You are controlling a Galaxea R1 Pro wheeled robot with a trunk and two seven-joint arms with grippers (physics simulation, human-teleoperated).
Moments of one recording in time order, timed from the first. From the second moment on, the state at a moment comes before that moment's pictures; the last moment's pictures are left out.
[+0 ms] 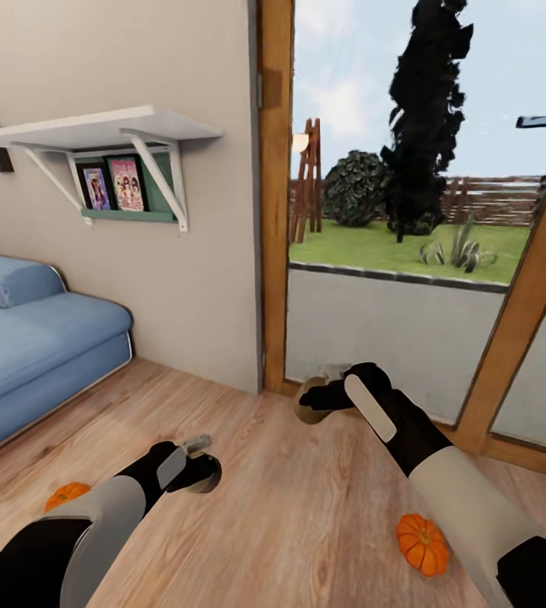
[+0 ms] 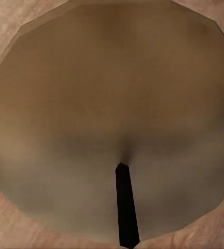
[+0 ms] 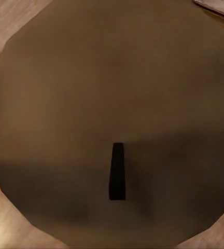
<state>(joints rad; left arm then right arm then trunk) -0.90 -0.05 0.02 -0.13 0.35 0.46 0.12 -0.89 -0.05 0.46 -0.99 -0.71 0.99 -0.29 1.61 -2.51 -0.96</state>
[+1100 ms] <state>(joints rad) -0.90 -0.05 0.01 -0.13 0.35 0.46 0.12 -0.89 -0.05 0.46 -0.91 -0.71 0.99 -0.29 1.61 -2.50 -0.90</state>
